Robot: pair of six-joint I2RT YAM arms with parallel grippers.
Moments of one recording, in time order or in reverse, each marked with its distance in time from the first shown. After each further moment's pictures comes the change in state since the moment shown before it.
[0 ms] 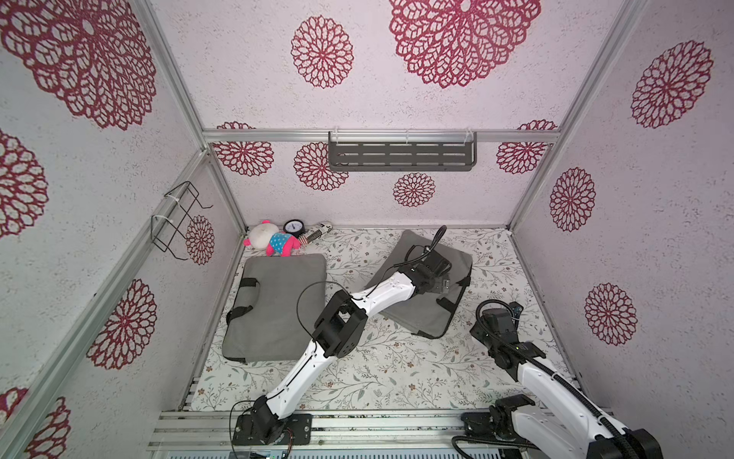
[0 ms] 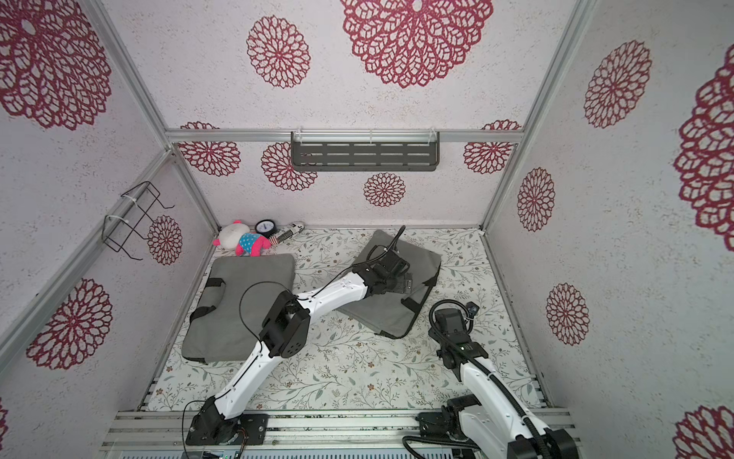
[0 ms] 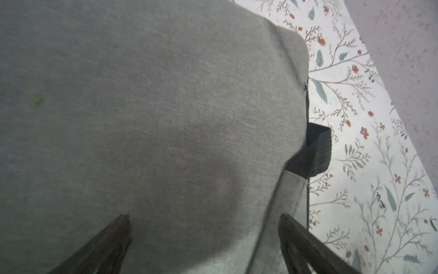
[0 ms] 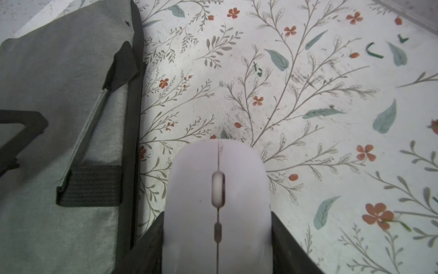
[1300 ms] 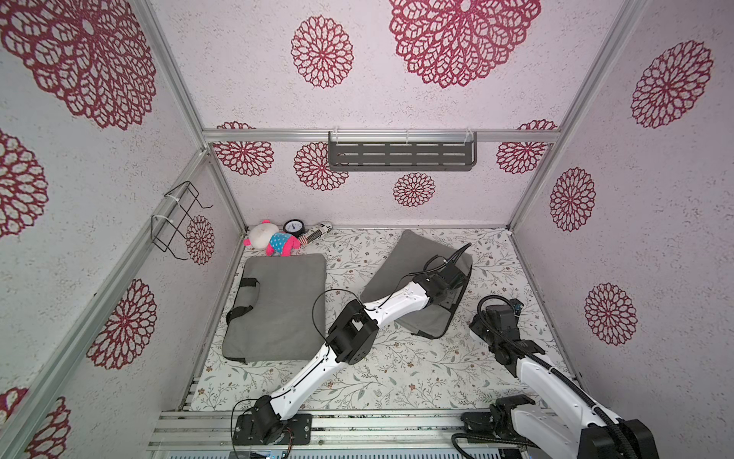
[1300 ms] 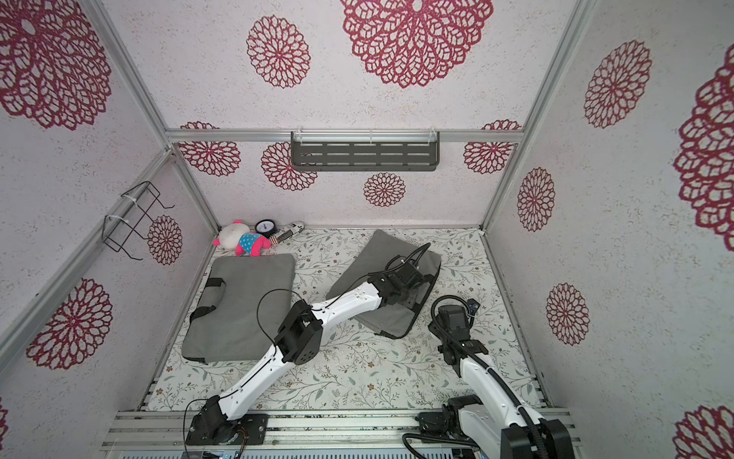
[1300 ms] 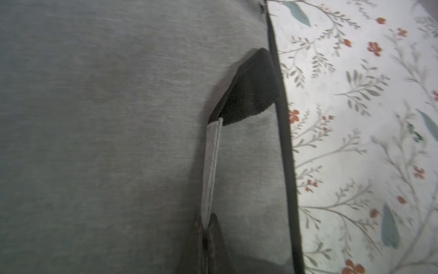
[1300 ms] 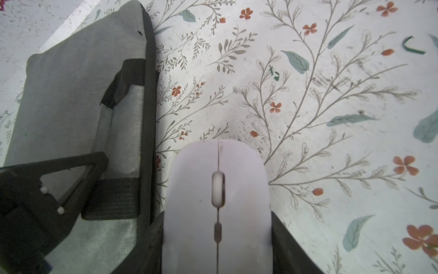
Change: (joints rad) left arm -0.065 0.127 0.194 -0.127 0.040 0.193; right arm -0.065 0.050 0.000 0.113 -0.096 0.002
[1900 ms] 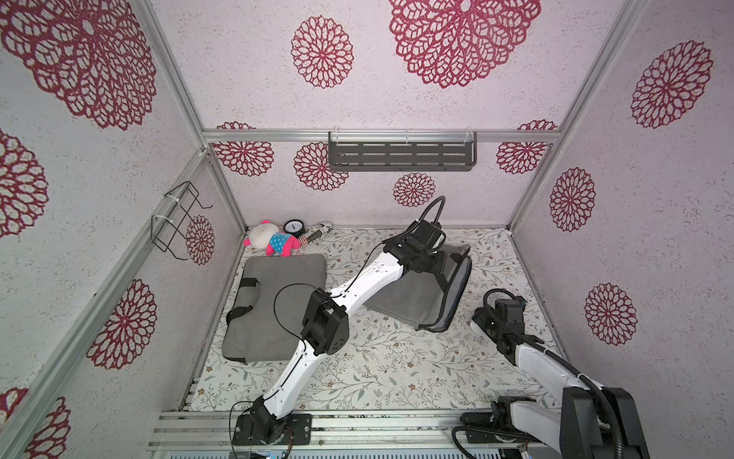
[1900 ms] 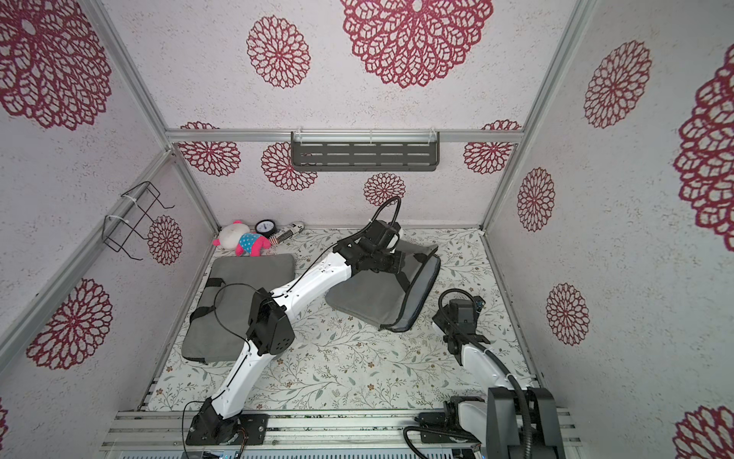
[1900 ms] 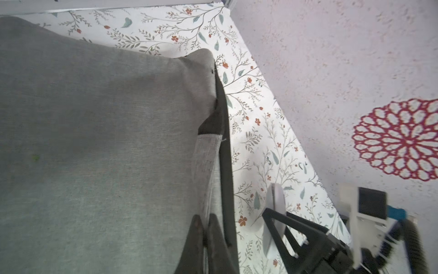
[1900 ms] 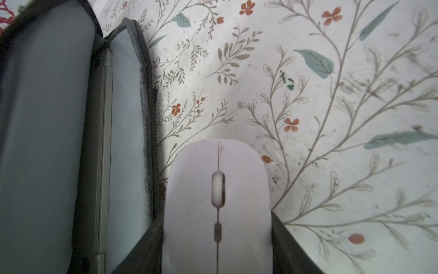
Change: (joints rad) left arm 0.133 -0.257 -0.013 -0.053 0.269 -0.078; right arm -0.153 0.195 0.011 0.209 -0.174 0.018
